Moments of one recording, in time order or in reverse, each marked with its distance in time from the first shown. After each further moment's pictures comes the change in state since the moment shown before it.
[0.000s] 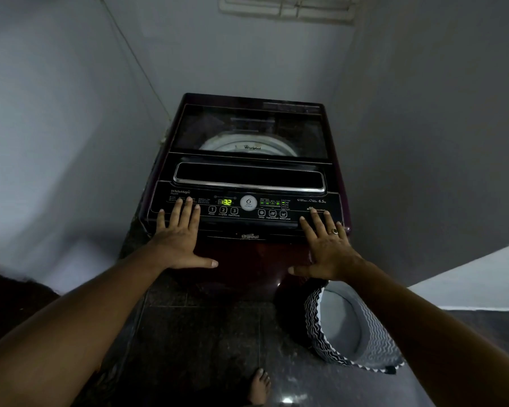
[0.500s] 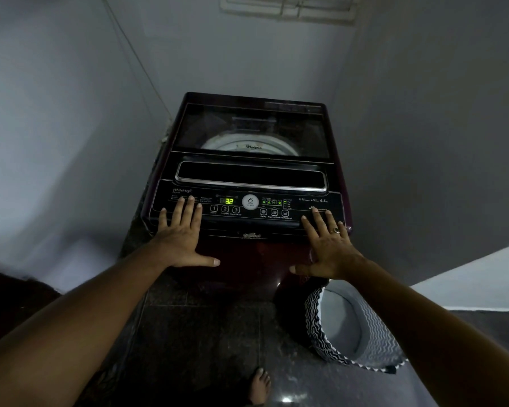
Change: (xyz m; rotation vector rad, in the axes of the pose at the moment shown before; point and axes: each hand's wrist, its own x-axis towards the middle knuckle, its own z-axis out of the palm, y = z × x) left_hand -0.001 0.000 -0.001 0.002 -0.001 0.004; right_hand -0.001 -0.002 -0.003 -0.002 -0.002 0.014
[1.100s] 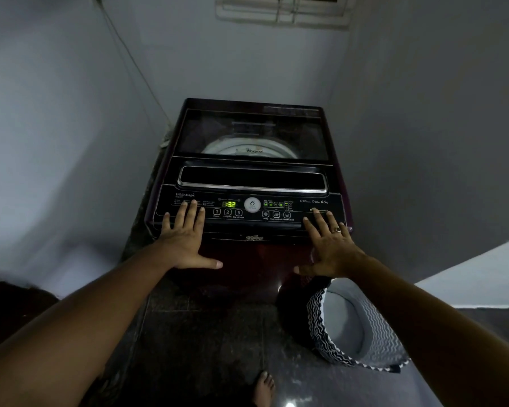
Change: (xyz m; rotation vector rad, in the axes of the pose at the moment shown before) left_hand -0.002 -0.004 -0.006 -0.001 -0.027 0.027; right_hand -0.005 -0.005 -0.008 -0.013 -0.004 0.006
